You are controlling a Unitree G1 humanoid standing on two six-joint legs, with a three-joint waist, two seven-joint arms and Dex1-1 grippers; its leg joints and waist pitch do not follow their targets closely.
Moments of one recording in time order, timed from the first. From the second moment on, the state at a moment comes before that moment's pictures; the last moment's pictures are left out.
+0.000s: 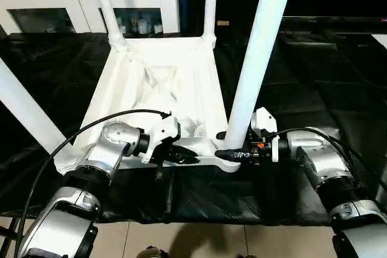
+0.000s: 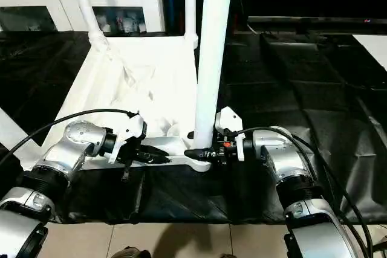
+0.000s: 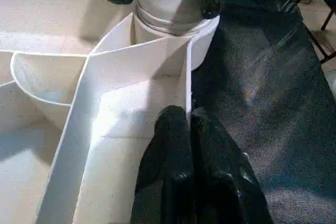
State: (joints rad) left arm -0.64 0.33 -0.25 0.77 -0.01 -0.07 -1.35; right arm -0.57 -0.34 0.14 0.71 0.15 -0.08 1.34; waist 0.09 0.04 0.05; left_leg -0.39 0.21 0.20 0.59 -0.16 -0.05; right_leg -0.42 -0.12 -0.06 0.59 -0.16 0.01
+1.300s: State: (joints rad) left arm -0.65 0.18 -0.22 0.74 0.09 0.06 -0.88; right arm -0.57 -0.10 -0.02 0.74 0.07 -0.06 0.56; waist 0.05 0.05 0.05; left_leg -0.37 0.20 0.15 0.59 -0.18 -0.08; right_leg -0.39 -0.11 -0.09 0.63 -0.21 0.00
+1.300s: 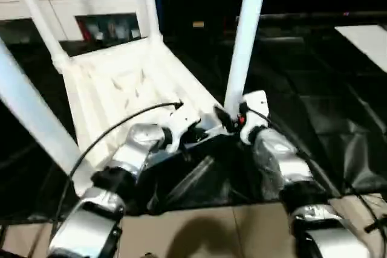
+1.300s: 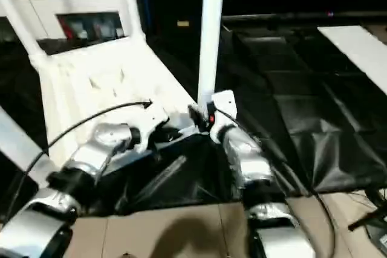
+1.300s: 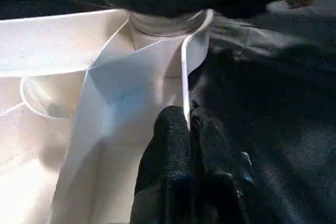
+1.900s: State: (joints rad) left arm -0.63 0.36 -0.25 0.72 0.01 -0.06 -1.30; right arm -0.57 -0.31 0.12 0.71 0.14 -0.04 1.26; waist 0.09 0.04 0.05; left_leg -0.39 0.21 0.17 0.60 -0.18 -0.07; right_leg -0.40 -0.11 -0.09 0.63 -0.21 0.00
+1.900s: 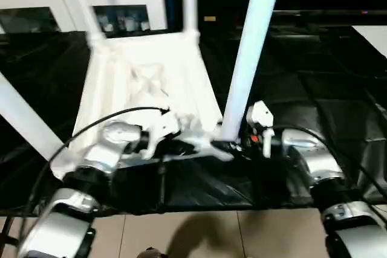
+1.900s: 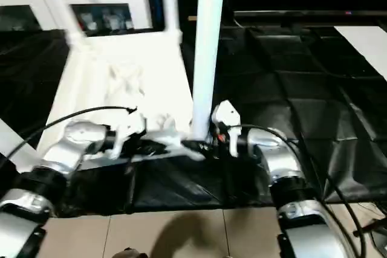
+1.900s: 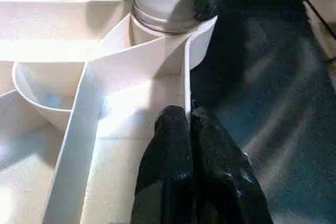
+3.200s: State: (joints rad) left arm -0.67 0.13 -0.21 0.78 0.10 0.14 -0.78; right arm -0.62 -0.03 -0.05 0.81 0.05 -0.01 0.38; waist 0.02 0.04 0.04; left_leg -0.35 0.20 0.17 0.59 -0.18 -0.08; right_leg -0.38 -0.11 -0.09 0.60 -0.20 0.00
